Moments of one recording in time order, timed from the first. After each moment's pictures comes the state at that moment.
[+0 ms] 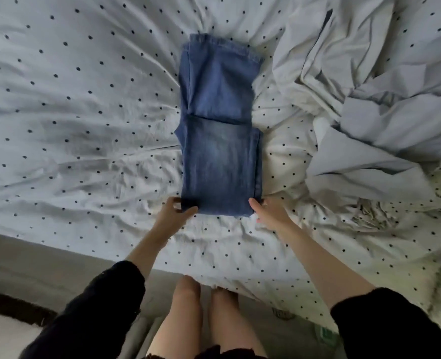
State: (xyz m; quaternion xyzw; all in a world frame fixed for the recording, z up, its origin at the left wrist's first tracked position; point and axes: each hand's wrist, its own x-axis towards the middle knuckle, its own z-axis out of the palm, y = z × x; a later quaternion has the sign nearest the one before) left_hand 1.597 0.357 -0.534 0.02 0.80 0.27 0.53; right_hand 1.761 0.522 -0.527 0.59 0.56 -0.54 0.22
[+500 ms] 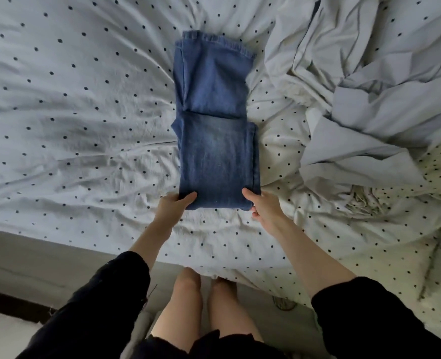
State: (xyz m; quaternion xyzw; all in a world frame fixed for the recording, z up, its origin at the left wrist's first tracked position) left_hand 1.605 0.366 -0.518 -0.04 0.79 0.31 0.52; right_hand 1.762 0.507 -0.530 0.66 0.35 -0.66 0.06
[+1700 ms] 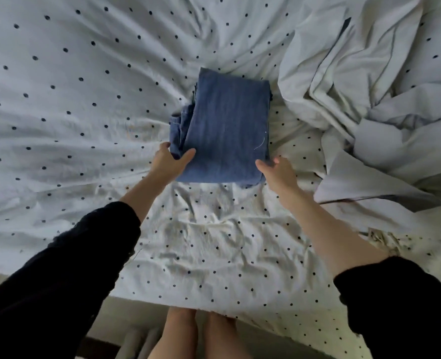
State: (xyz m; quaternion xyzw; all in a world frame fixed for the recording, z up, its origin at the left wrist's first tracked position) left_hand 1.492 0.481 -0.558 0.07 0.85 0.27 0.43; right_hand 1.676 0.616 -0.548 0.64 0.58 -0.50 0.05
